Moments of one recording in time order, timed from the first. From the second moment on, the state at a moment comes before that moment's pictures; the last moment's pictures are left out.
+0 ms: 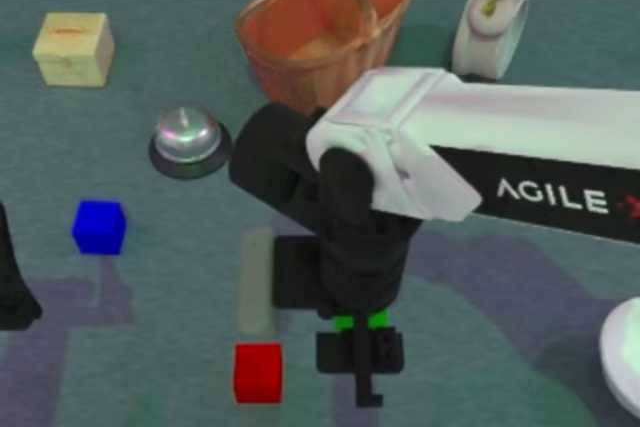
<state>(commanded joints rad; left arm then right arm) 0.00 0.00 0.00 0.00 0.00 0.00 0.93 1.99 1.50 -1.07 -0.01 -0.63</state>
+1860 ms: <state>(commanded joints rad) 0.00 0.00 0.00 0.00 0.00 0.00 0.94 2.07 1.35 -0.83 -0.01 -0.63</state>
